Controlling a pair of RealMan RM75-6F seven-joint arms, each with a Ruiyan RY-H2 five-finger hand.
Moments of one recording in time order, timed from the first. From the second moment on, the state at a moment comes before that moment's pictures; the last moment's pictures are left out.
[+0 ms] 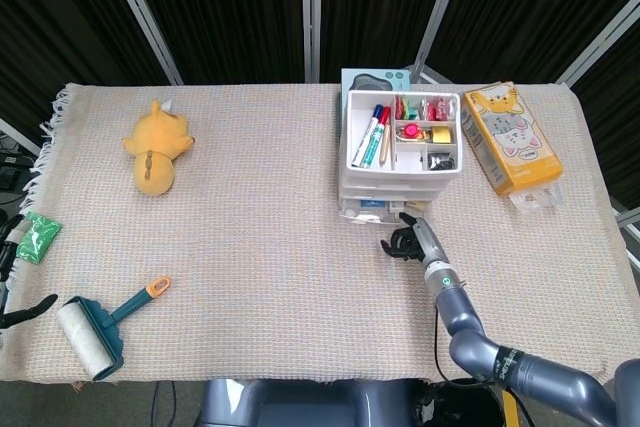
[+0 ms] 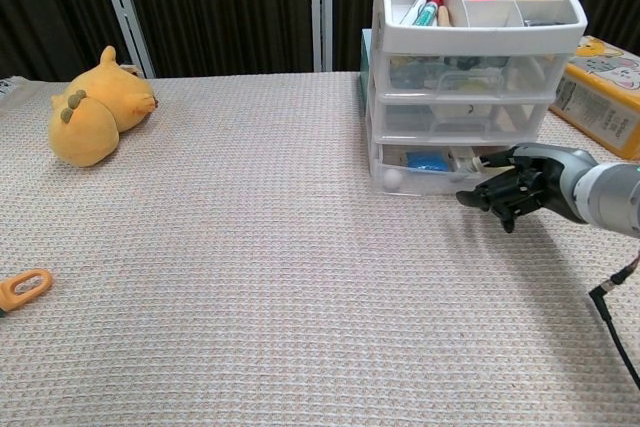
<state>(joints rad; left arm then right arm) -0.05 -1.05 -0.04 -1.63 1.54 1.55 -0.11 0.63 -1.61 0.35 -1.49 -0.57 0.78 0.12</state>
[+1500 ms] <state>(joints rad) -0.05 -1.05 -0.03 -1.63 1.54 1.55 -0.10 0.57 -1.45 0.22 -1.78 -0.68 0.82 0.10</state>
